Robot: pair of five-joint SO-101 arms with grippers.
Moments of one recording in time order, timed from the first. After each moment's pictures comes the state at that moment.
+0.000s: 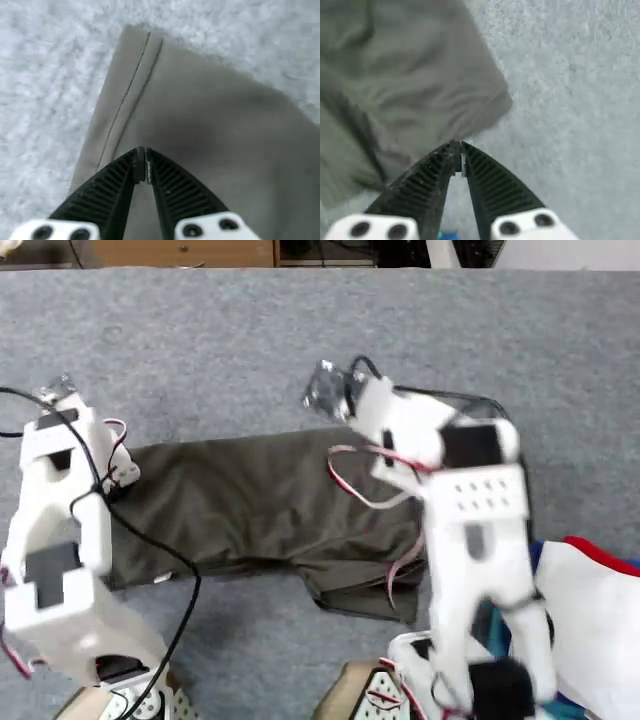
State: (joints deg) left arm -21.4 11.5 16.8 63.0 6.5; right arm -10.9 -22.5 16.2 78.5 46.9
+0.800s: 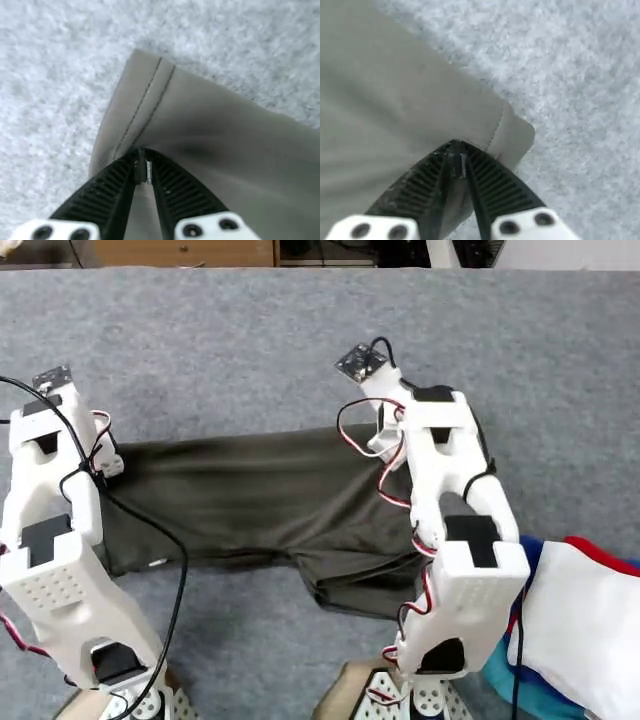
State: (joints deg) left arm -25.1 22.9 2.8 65.8 -5.0; right arm -3.7 20.9 10.2 52.6 33.8
